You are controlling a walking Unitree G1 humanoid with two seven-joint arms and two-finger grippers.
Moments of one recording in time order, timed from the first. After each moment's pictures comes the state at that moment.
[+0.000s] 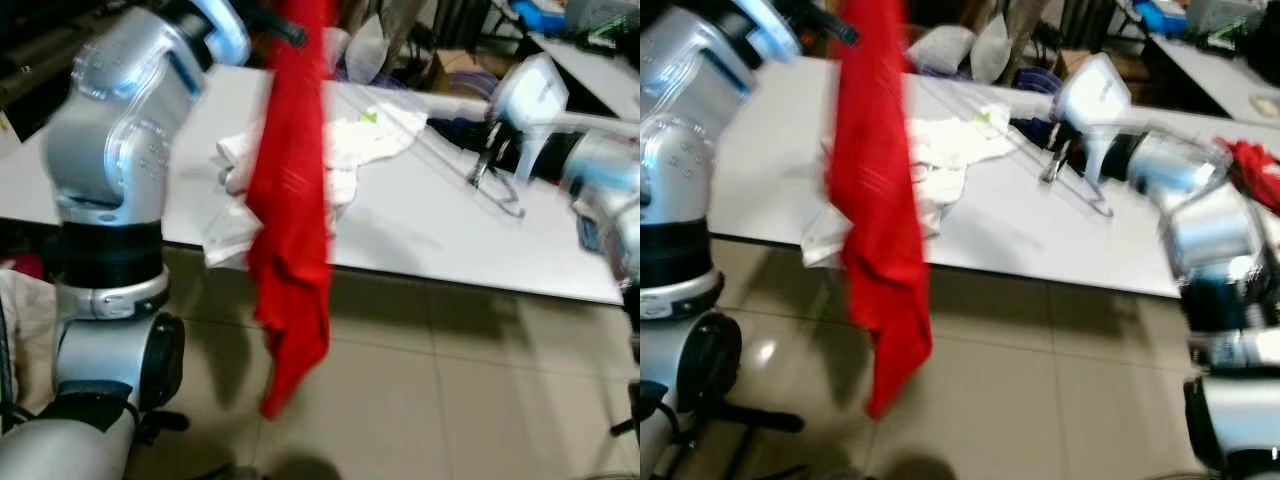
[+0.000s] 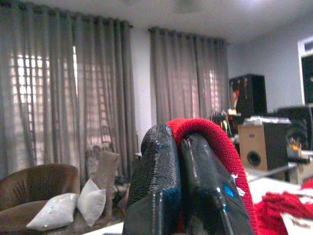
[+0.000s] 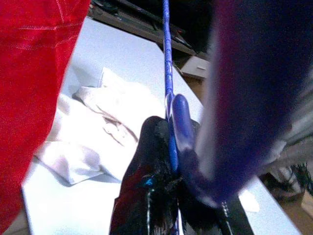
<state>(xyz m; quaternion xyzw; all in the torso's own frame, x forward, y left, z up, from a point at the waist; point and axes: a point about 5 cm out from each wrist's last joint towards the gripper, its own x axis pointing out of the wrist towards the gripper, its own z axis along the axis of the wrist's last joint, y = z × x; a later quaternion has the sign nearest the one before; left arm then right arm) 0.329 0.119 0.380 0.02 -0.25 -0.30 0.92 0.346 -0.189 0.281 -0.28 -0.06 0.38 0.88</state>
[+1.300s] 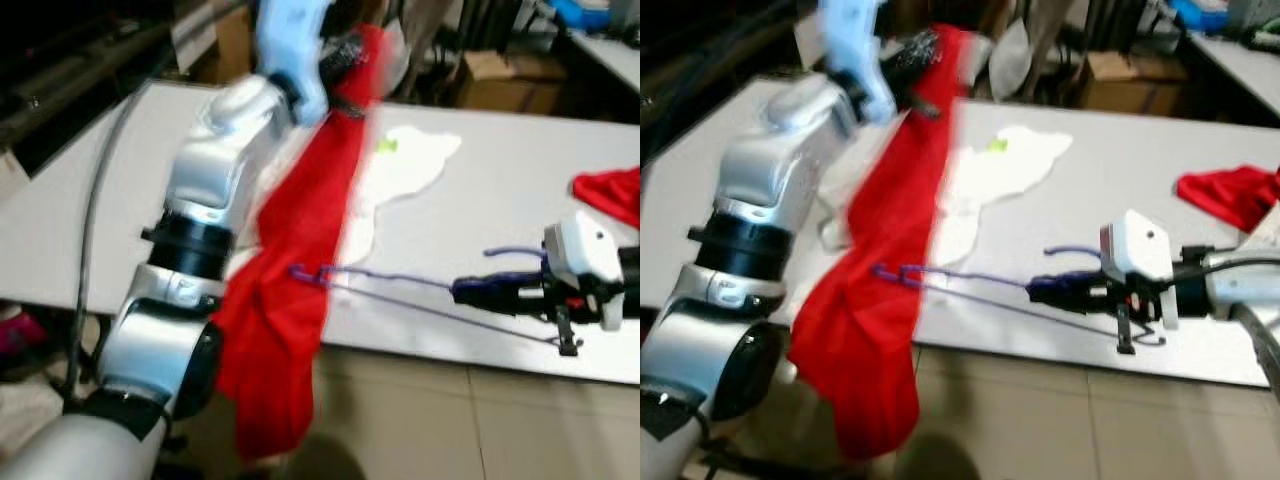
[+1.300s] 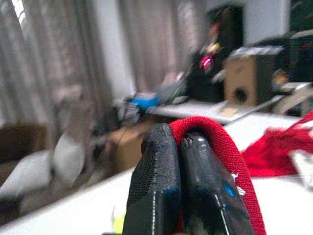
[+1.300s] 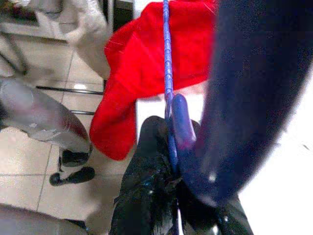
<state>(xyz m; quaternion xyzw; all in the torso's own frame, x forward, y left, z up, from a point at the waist) 0.365 0.057 0.330 0.04 -0.15 -0.38 0.91 0.236 -0.222 0.222 -0.24 0.11 0.59 0.76</state>
